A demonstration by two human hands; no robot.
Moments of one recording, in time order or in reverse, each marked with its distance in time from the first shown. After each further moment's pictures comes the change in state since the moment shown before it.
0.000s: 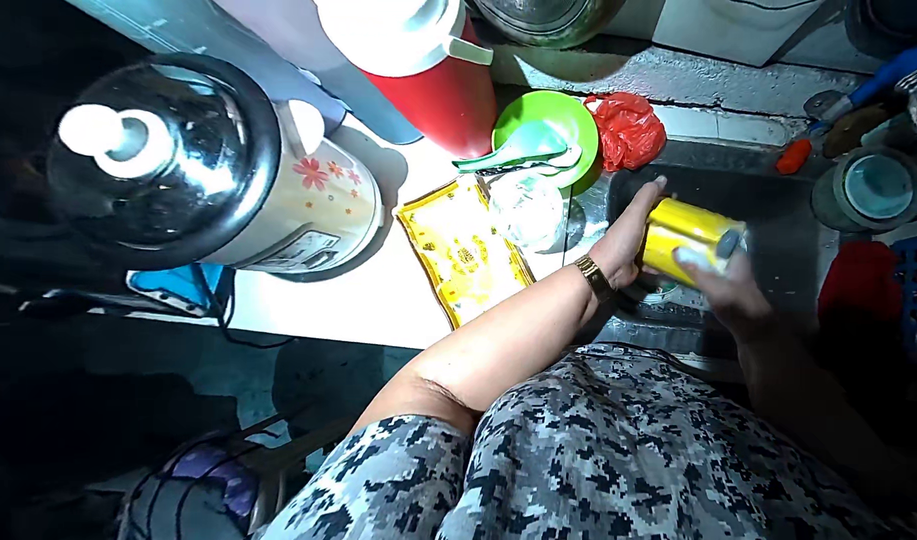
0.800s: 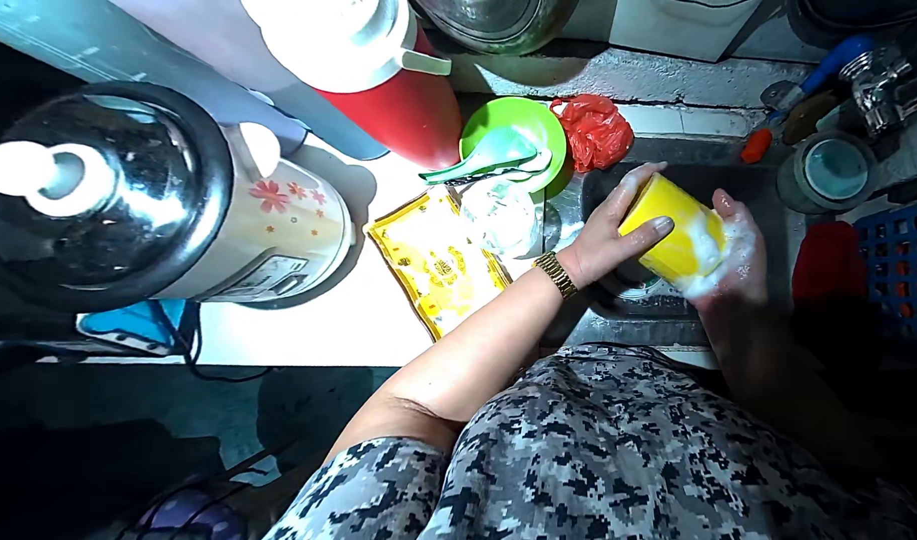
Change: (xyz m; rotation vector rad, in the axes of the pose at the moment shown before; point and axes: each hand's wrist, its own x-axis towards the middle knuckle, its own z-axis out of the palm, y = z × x) left_hand 0.010 -0.006 -0.023 0.662 -0.239 0.787; right_hand 0.013 -0.038 0.008 1.002 0.267 0.280
